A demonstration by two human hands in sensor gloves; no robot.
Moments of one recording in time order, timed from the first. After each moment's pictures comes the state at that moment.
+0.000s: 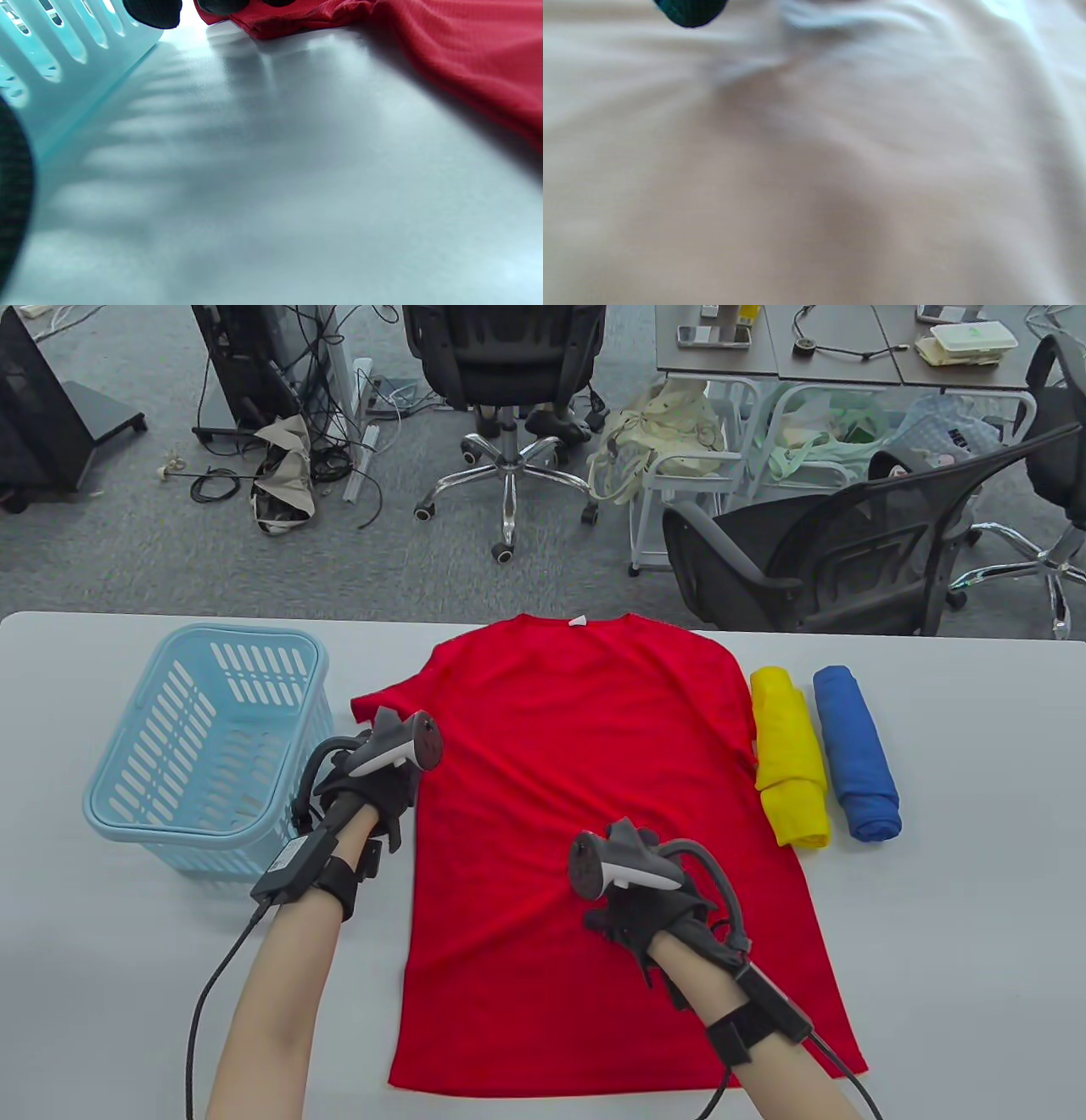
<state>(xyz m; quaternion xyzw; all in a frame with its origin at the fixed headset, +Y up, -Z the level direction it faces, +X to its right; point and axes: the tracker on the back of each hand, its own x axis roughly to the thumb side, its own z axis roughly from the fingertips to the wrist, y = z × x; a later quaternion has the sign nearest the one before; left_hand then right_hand) -0.210 -0.763 -0.477 -0.26 -0.02 -0.10 0.96 0.047 -0.744 -0.315 -0.18 -0.29 -0.94 0.08</state>
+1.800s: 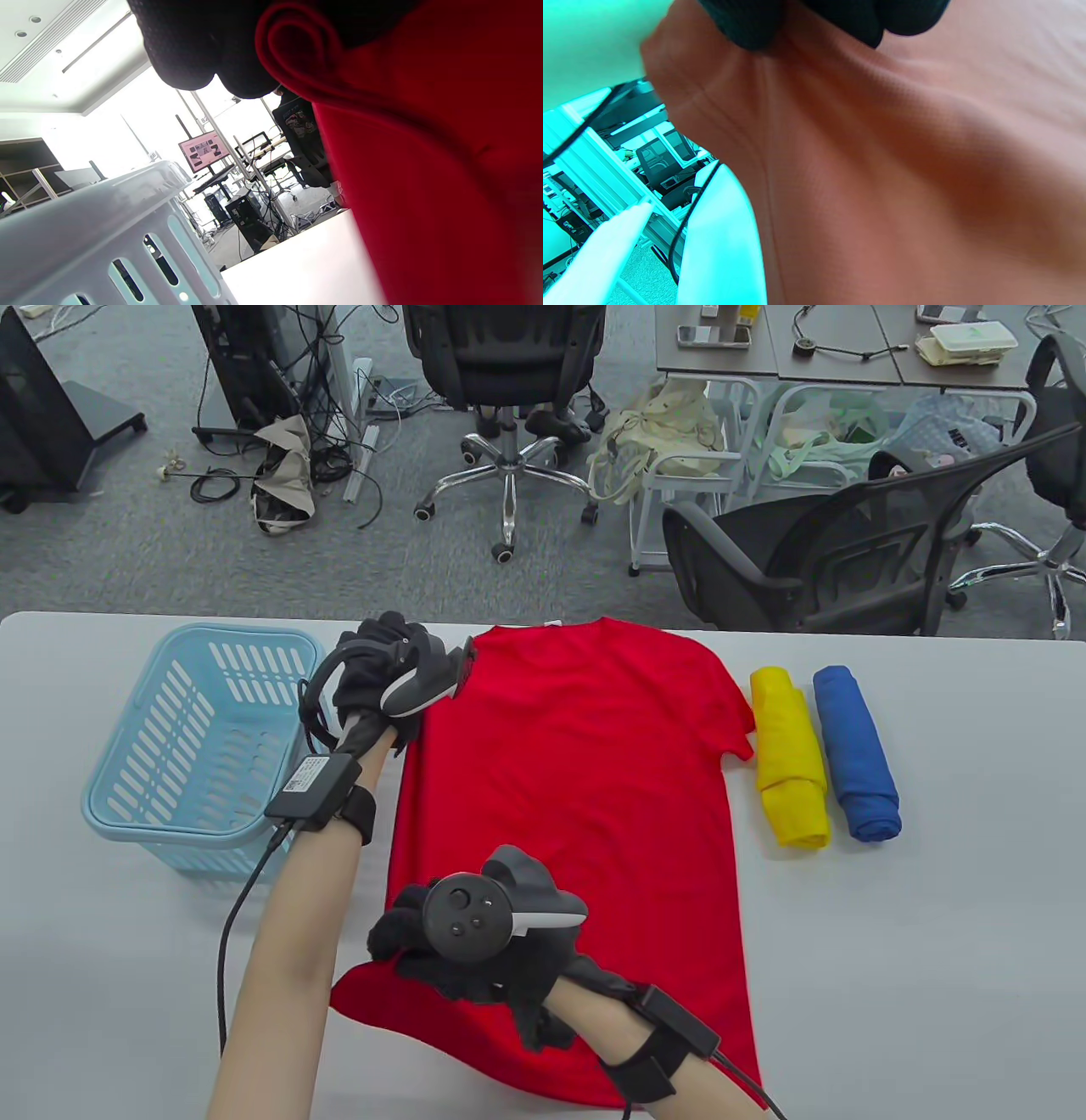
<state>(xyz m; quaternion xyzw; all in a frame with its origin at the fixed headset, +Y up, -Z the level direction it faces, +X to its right) -0.169 -0.640 -0.511 0.04 0.01 -0.26 0.96 -0.071 -0.634 -0.249 -0.48 -0.12 -0.85 -0.18</state>
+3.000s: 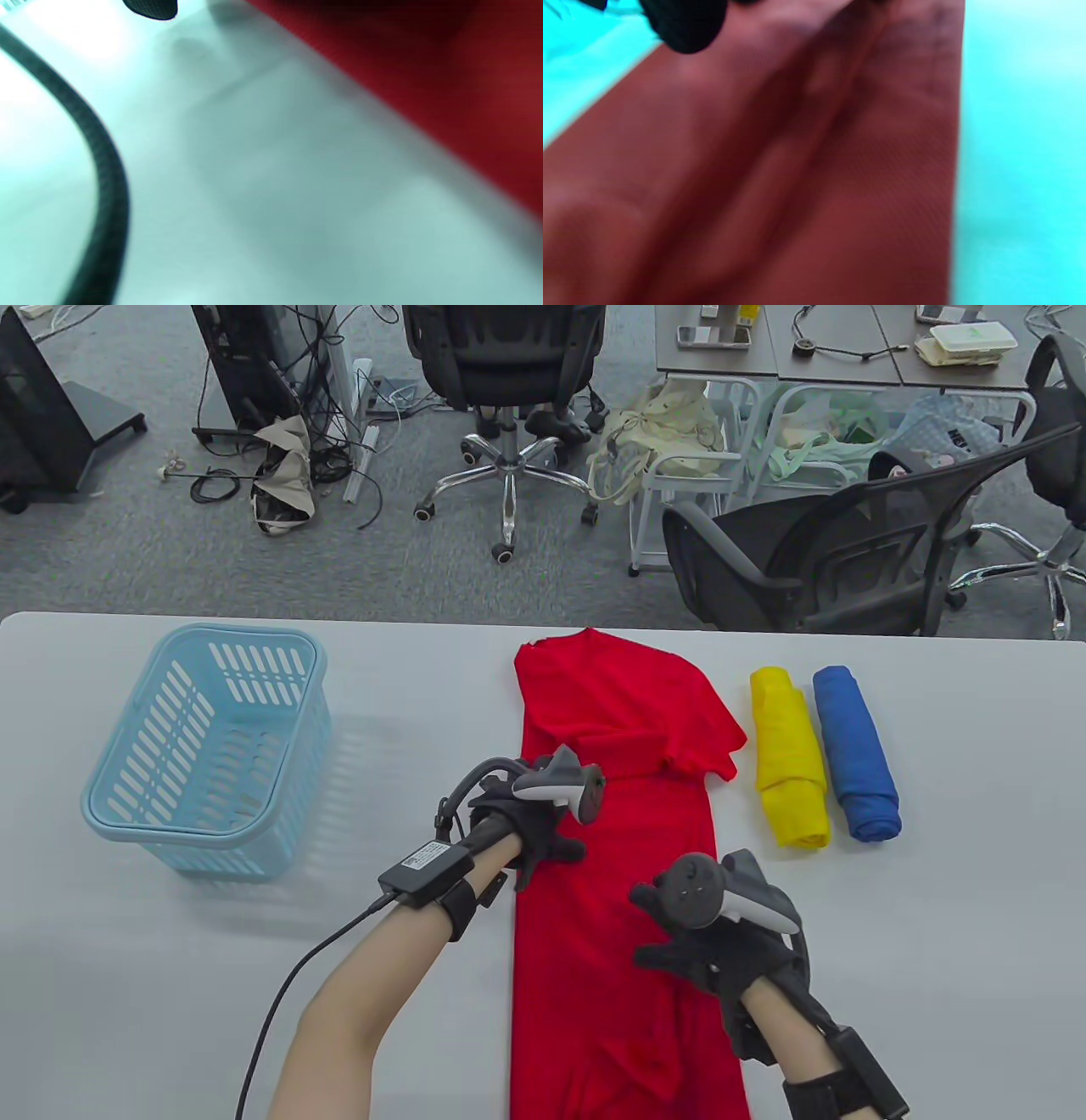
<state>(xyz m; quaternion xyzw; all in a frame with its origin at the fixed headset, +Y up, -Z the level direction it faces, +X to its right) -0.044 -0.776 -0.438 -0.28 -0.19 -0.23 0.91 0.135 -0.756 -0.287 -0.17 -0.30 -0.94 -0.05</state>
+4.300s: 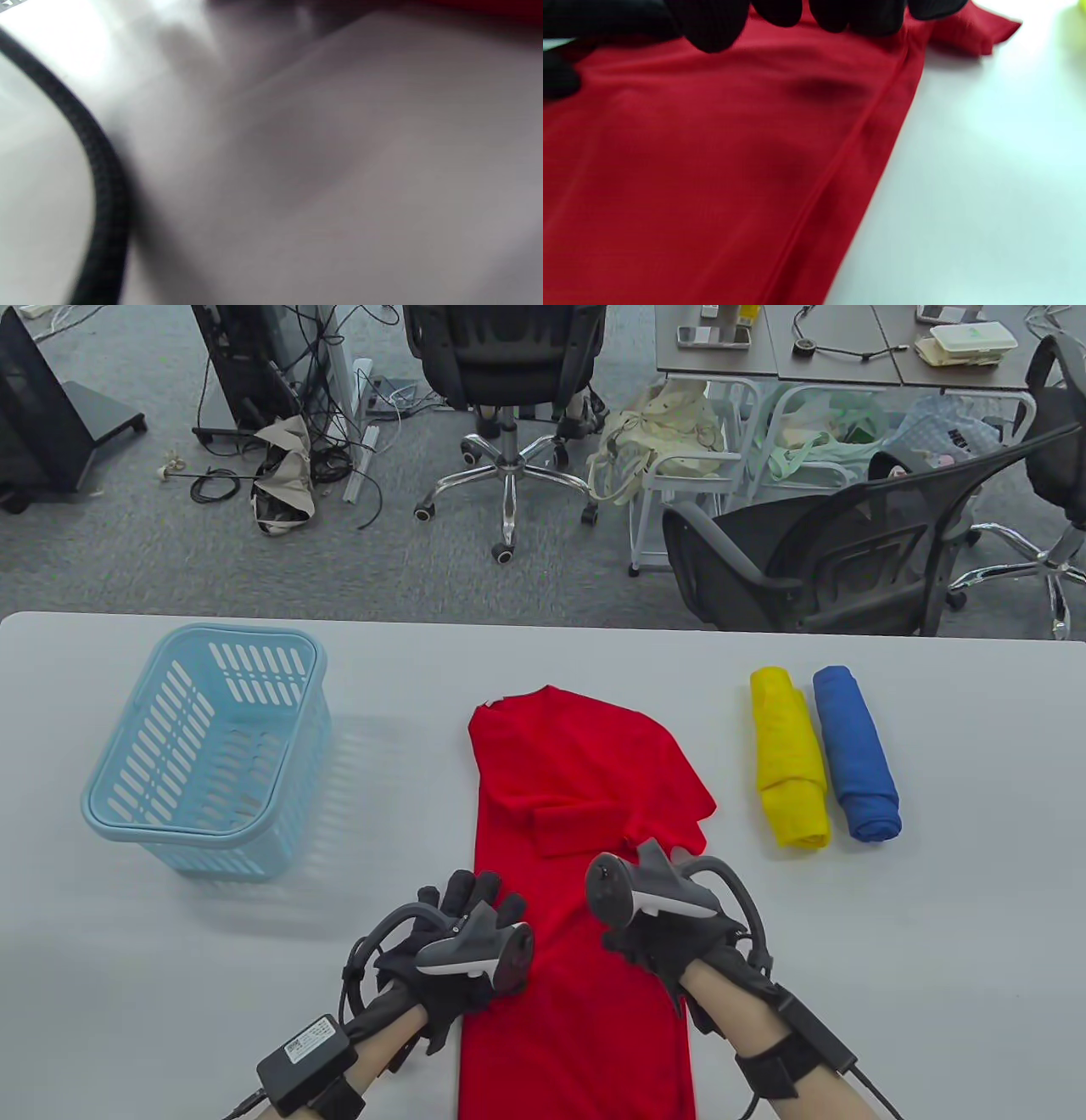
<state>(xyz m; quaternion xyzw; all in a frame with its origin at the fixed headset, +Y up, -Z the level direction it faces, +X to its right) -0.119 -0.791 -0.272 -0.29 -0.23 -0.20 0.90 0.076 -0.711 -0.309 -0.19 -0.22 -0.95 0.08</state>
